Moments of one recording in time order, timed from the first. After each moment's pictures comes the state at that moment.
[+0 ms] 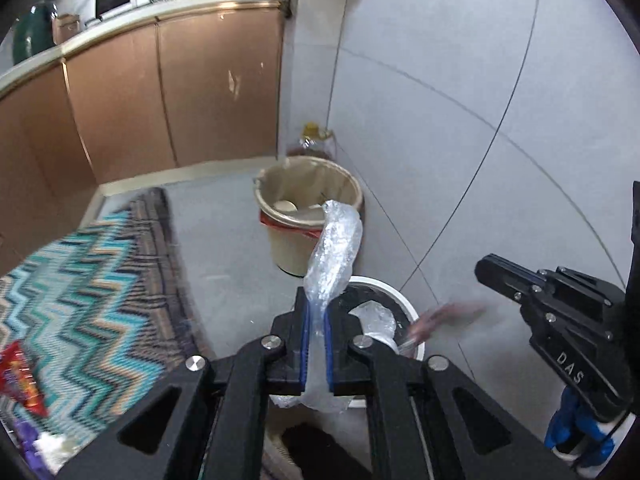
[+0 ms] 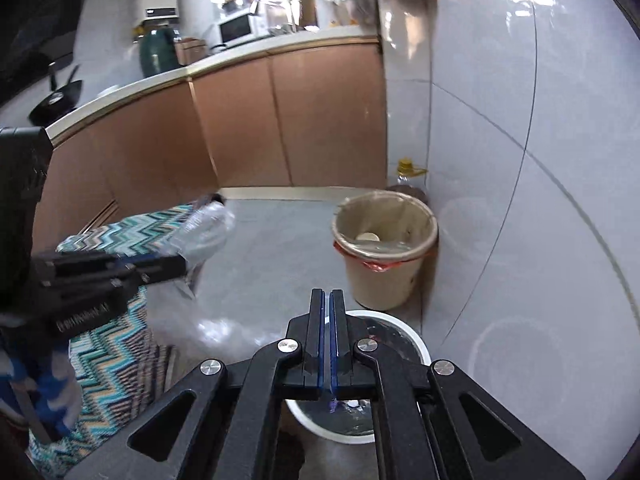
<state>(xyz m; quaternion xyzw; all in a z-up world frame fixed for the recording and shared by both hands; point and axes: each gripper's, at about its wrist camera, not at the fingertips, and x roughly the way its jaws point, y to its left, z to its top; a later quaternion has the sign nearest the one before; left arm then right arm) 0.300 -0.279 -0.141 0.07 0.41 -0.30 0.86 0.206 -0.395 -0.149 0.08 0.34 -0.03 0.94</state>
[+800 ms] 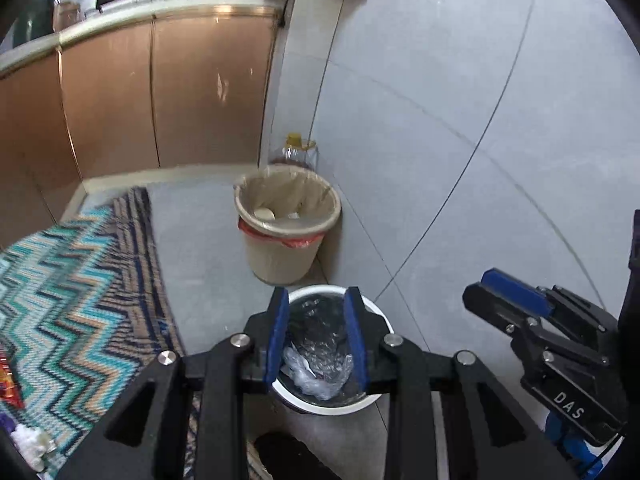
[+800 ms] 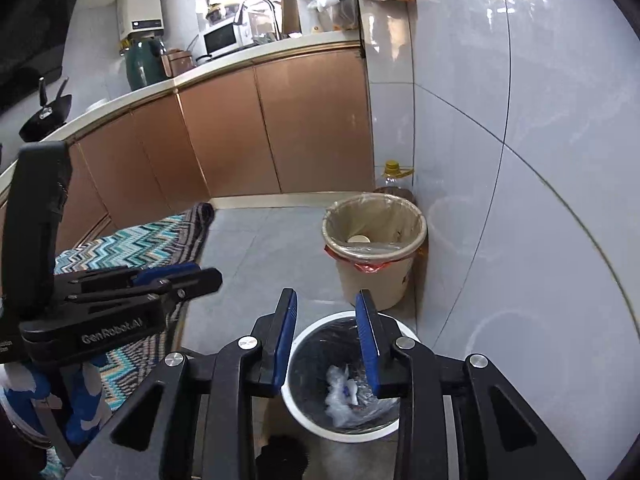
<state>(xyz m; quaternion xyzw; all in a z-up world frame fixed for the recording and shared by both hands) 0.280 -0.262 -0.123 0.03 0.38 -0.32 0.86 0.185 -0.388 -0.138 0.09 0.32 -0.05 0.94</state>
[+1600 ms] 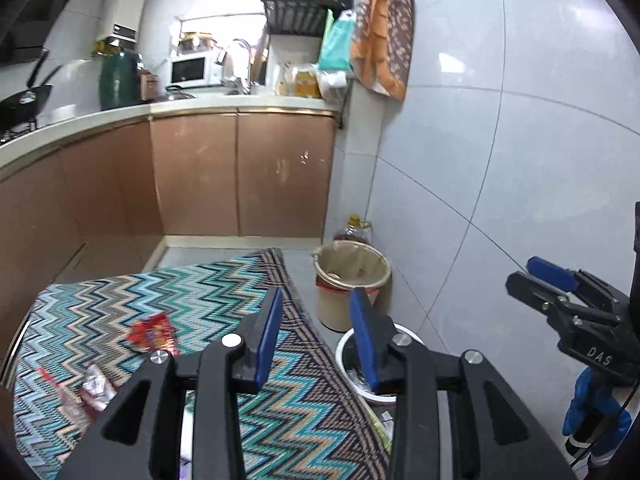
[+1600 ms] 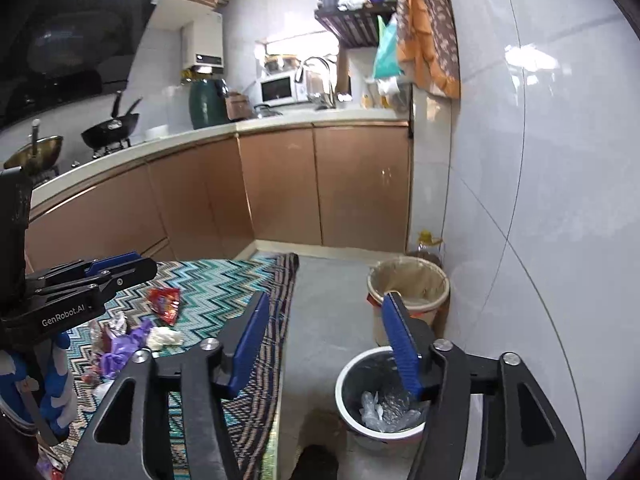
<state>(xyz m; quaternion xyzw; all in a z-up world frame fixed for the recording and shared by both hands) 0.153 -0.087 -0.007 0.01 0.26 -0.23 0.94 0.071 -0.284 -0.029 0.04 0.22 -0.01 0.97</state>
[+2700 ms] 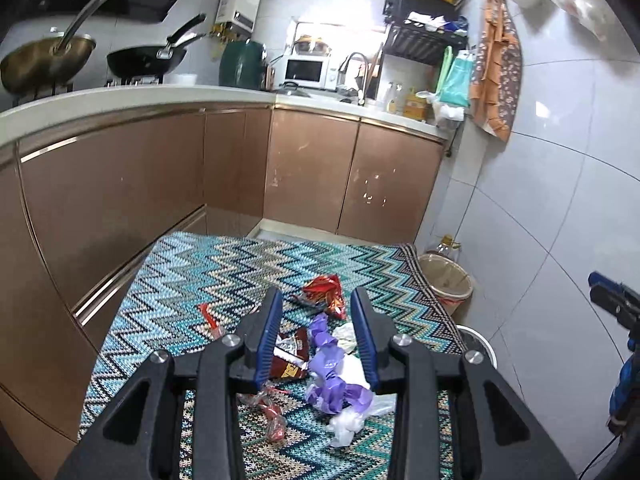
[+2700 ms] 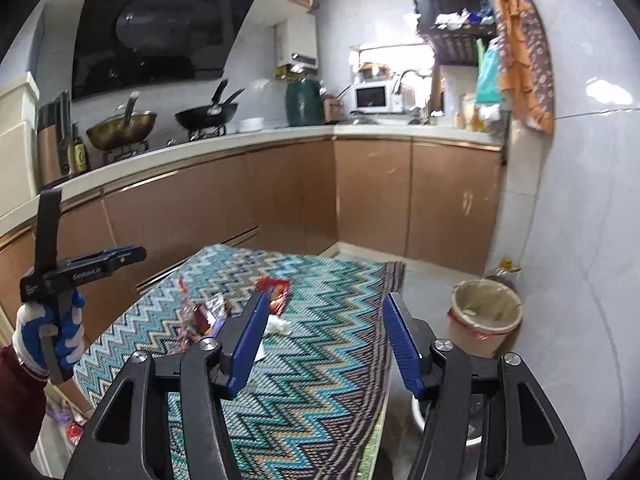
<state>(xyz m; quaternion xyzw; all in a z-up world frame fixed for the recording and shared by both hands) 0.111 0.125 -0.026 -0.06 0.26 -0.09 0.96 0.042 -0.193 -0.018 0.00 0.21 0.15 0.97</state>
